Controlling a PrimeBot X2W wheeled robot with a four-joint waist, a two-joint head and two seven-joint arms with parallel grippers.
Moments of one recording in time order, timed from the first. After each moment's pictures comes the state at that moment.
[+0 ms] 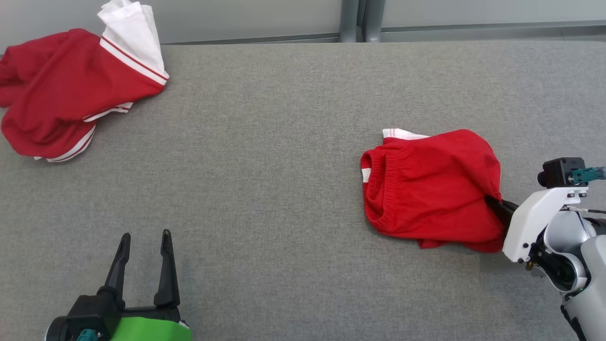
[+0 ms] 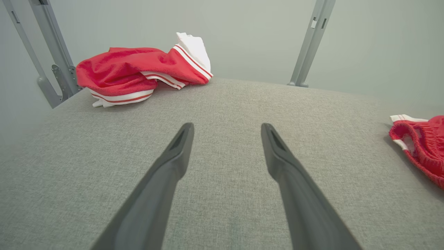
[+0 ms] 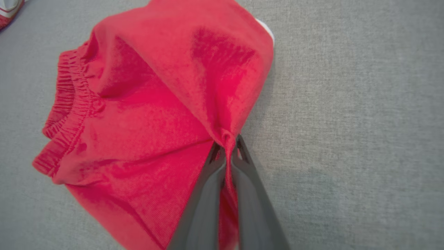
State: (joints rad) left arm 0.08 0.05 -0.03 0.06 -0.22 -0.08 -0.26; right arm -0.31 -0.36 0.11 0.31 0.61 0.13 0.47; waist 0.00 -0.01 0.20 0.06
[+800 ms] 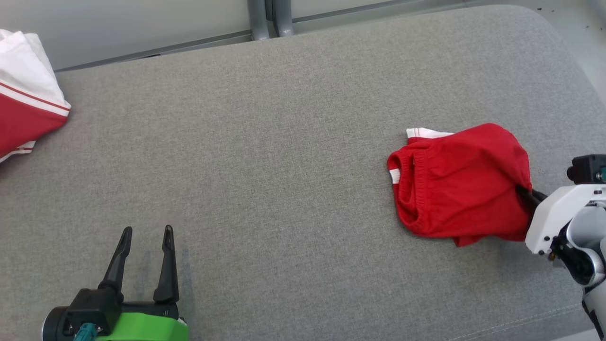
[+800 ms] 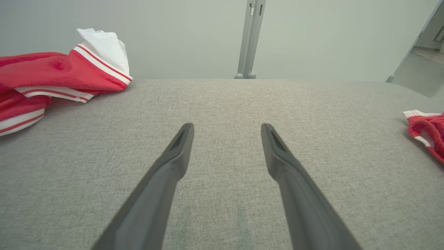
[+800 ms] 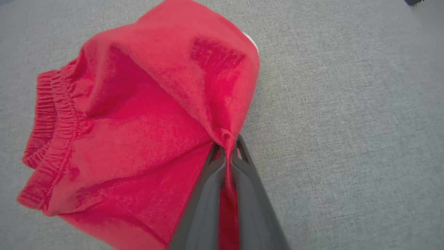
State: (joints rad) left arm 0.06 0.07 -0.01 0.07 -0.18 -0.11 -0.26; right arm -0.30 -0.42 0.08 0.38 0.57 0.13 0.37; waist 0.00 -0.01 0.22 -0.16
